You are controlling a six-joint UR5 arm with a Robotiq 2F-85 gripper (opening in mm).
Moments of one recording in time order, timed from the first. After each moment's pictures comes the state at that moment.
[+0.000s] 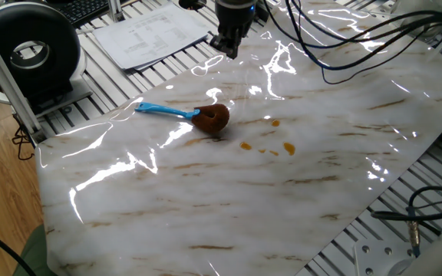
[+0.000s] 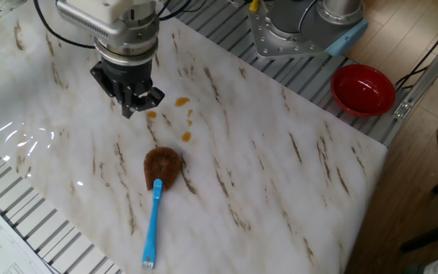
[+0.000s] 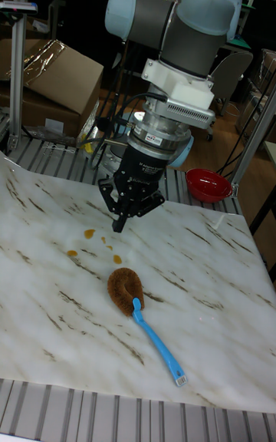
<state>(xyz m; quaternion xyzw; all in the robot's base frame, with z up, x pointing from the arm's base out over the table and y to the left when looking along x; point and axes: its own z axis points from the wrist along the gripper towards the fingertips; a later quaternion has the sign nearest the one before) 0.584 -0.022 0.193 -0.11 0.99 -0.06 0.07</state>
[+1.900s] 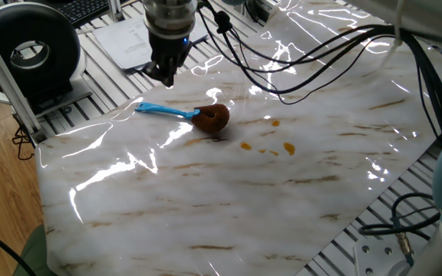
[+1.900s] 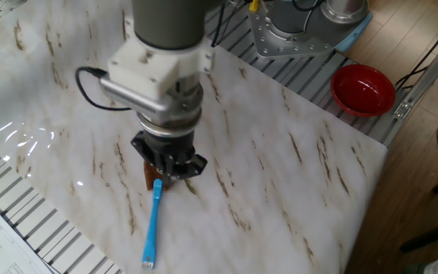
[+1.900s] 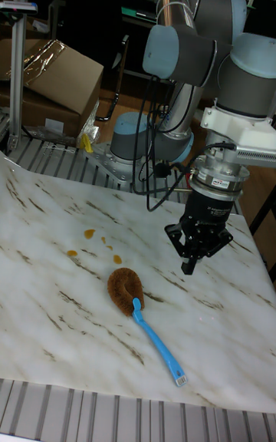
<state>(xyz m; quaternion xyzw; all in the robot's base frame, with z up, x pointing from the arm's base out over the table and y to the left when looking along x) 0.622 0.120 0.159 -0.12 0.99 0.00 0.08</state>
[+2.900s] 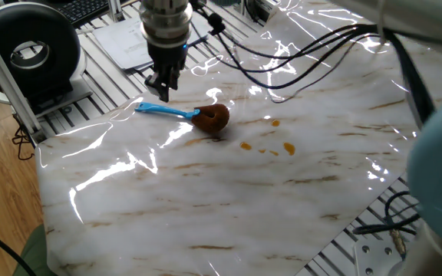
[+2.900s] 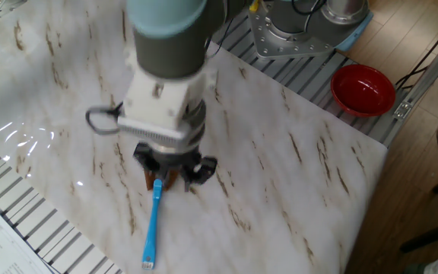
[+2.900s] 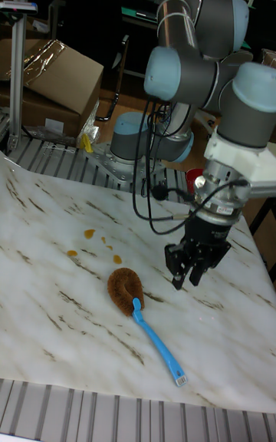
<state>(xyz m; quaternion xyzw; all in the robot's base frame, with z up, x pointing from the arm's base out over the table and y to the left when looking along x) 0.638 0.127 0.118 -0.23 0.97 0.00 0.06</state>
